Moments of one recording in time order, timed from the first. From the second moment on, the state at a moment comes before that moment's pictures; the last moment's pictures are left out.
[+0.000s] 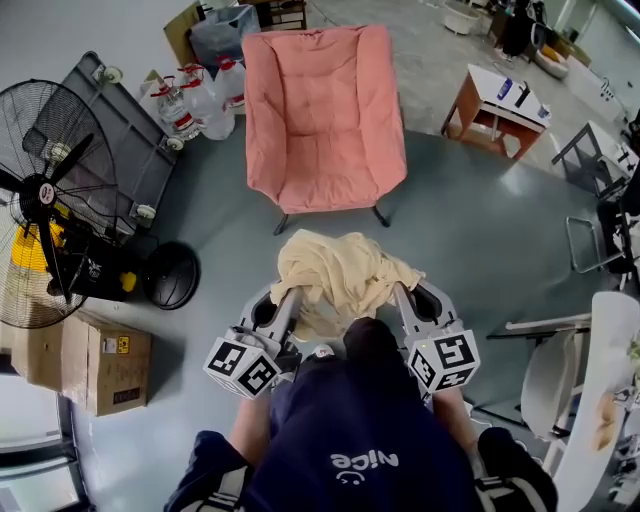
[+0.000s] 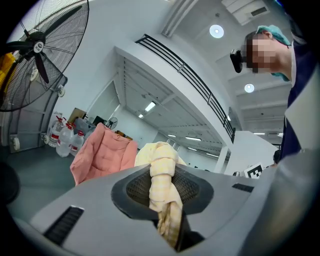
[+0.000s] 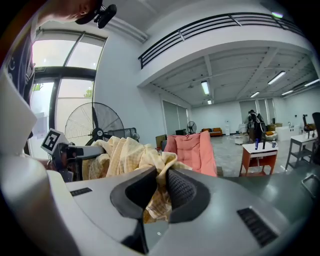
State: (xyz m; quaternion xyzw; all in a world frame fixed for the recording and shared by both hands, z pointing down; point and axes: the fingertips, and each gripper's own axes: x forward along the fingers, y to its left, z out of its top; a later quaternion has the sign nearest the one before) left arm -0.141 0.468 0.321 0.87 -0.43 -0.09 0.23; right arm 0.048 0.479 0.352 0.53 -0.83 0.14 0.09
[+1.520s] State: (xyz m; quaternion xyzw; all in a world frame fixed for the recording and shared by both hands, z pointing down) left arm -0.018 0.206 0.321 0.84 -0.50 -0.08 0.20; right arm 0.159 0.190 0.361 0.46 -0.87 0.13 0.09
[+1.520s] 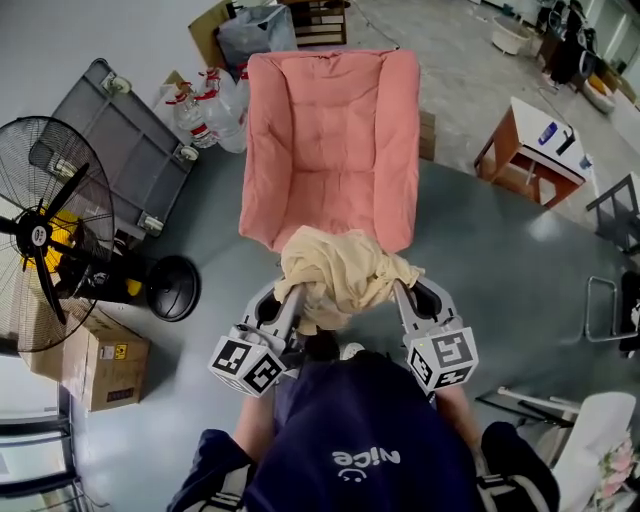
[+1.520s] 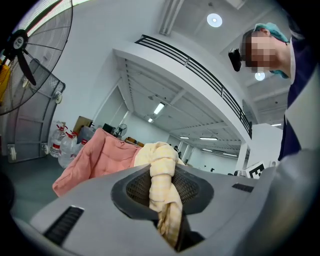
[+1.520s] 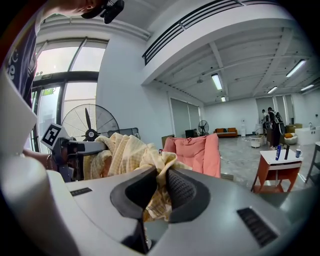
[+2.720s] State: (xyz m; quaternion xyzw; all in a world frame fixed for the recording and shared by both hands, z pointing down) left arm -0.105 -0.048 0.349 0.89 -0.38 -0.07 0.23; right arm 0.070 -0.016 0.377 0.56 -0.81 0.14 0.10
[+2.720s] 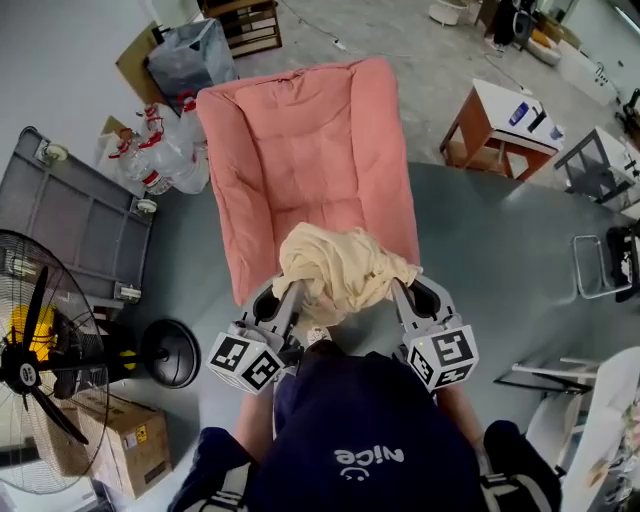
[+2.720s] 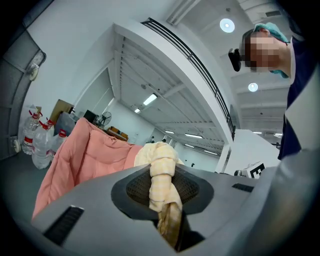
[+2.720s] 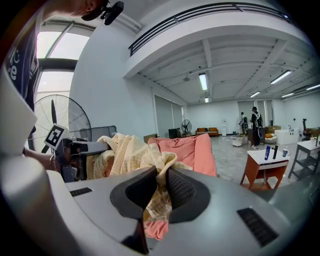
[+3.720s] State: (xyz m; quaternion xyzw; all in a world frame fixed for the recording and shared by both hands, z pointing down) left arm -0.160 -0.138 0.368 0.88 -0.39 -0.07 0.25; right arm 0.006 -0.104 0.403 0.53 -0.82 0.17 0.13
